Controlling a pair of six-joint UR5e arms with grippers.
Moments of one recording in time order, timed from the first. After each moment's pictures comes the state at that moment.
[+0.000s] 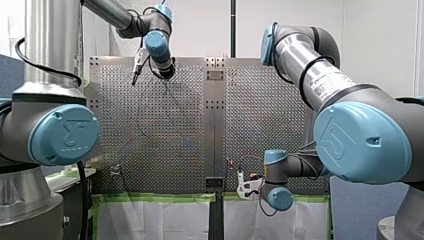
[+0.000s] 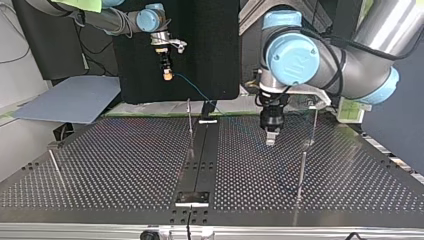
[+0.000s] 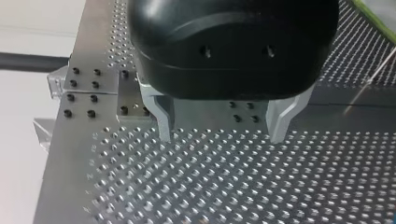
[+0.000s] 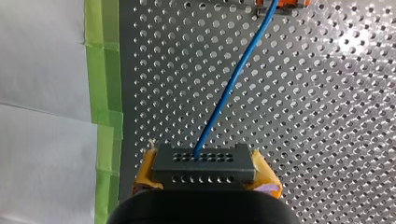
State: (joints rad) left arm -0.35 -1.61 -1.62 -3.22 -1.93 -1.45; right arm 2.06 -0.64 2.02 -1.29 1.56 1.51
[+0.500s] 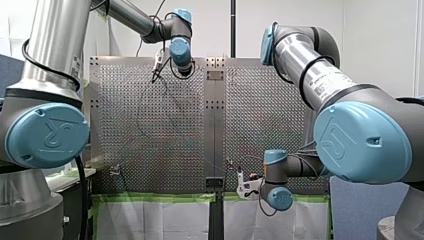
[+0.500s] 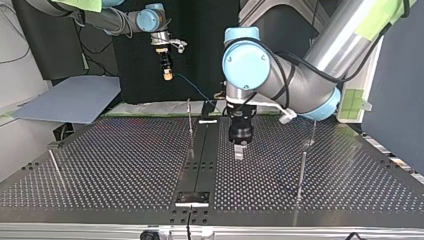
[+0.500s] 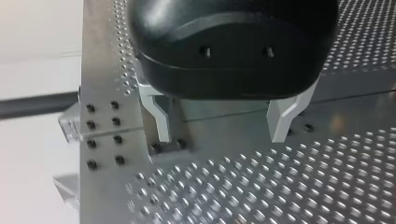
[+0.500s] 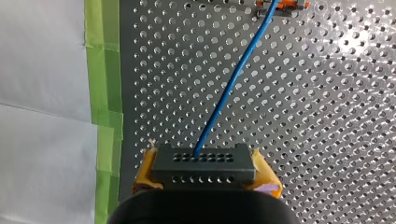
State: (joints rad) left arm -0.50 -1.76 -1.47 -3.07 -2.08 -1.31; right arm 2.07 -0.64 2.02 -1.28 1.56 1.51
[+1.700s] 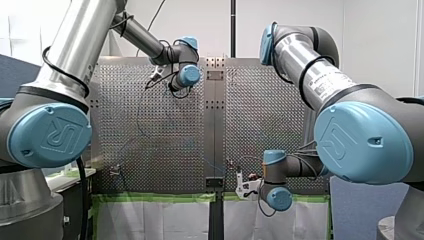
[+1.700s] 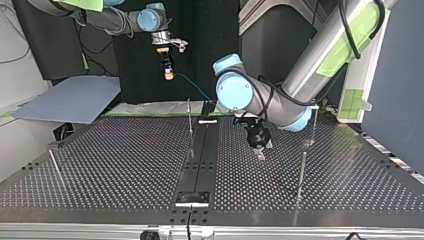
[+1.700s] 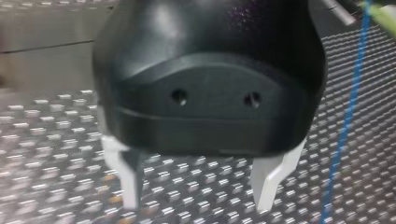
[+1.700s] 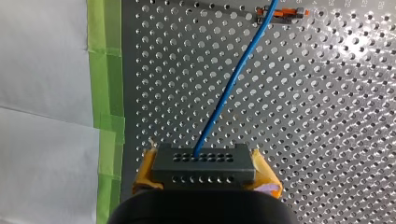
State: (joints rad) left arm -0.46 -1.94 -1.45 -2.90 -2.44 -0.96; right arm 2.07 -0.64 2.02 -1.28 1.56 1.51
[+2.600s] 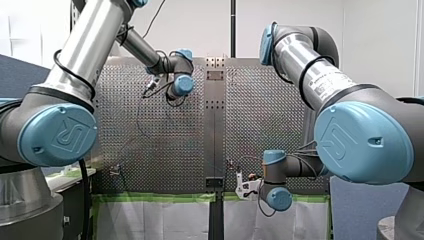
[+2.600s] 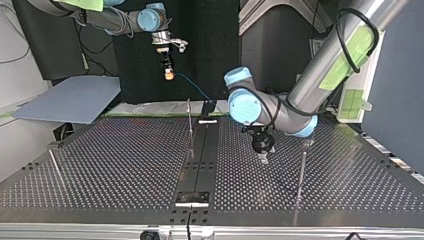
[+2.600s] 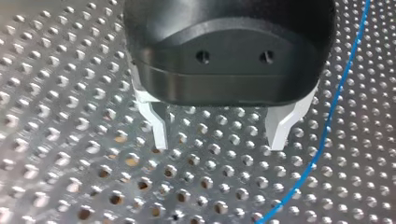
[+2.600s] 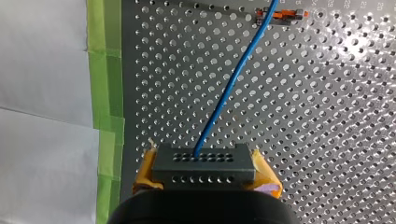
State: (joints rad) left arm -0.38 -2.00 -1.44 -2.89 -2.32 -1.01; right arm 2.07 -0.64 2.02 -1.28 1.56 1.51
